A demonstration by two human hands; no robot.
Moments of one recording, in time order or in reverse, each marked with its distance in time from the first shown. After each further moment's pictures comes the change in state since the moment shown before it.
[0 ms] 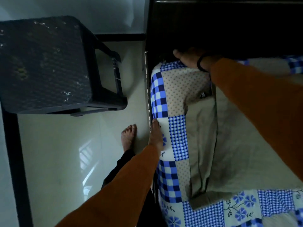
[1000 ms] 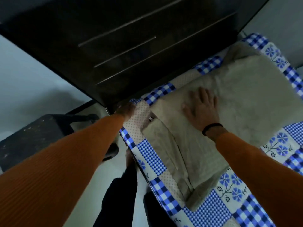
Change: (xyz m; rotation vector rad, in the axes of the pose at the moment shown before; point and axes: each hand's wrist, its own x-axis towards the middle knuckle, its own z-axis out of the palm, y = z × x) left_hand 0.003 0.209 0.069 1.366 -0.021 0.759; right_hand -0.211 0.194 0.040 0.212 0.600 0.255
